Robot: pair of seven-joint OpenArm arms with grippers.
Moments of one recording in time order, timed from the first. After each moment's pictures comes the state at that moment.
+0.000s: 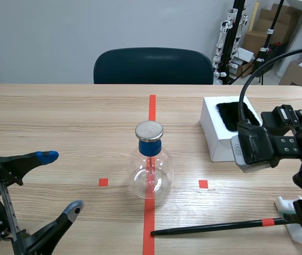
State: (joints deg) left arm 8.0 -26.6 11.9 50.3 23.9 -33.4 -81.5; right arm 15.0 59.4 -45.2 107.1 21.8 45.3 -50.9
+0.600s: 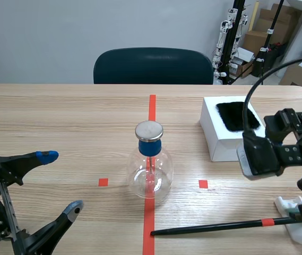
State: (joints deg) left arm 8.0 -26.6 11.9 50.3 23.9 -33.4 -81.7; right arm 11.7 59.4 -45.2 104.3 7.5 45.3 -41.9
